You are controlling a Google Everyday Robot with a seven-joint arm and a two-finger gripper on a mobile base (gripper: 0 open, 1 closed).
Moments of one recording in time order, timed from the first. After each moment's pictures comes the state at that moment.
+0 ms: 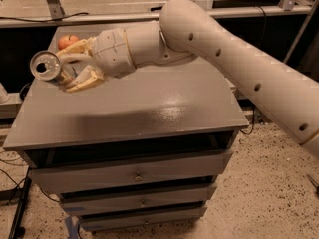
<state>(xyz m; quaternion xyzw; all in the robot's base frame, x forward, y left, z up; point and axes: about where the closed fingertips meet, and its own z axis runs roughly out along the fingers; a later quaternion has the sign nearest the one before) 0.514 0.194 0.961 -0.74 0.28 0.28 0.55</state>
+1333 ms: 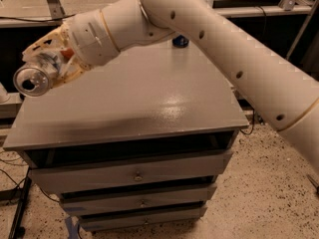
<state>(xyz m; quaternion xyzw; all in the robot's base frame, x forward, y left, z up) 0.486 0.219 0.994 -0.81 0.03 0.14 0.57</state>
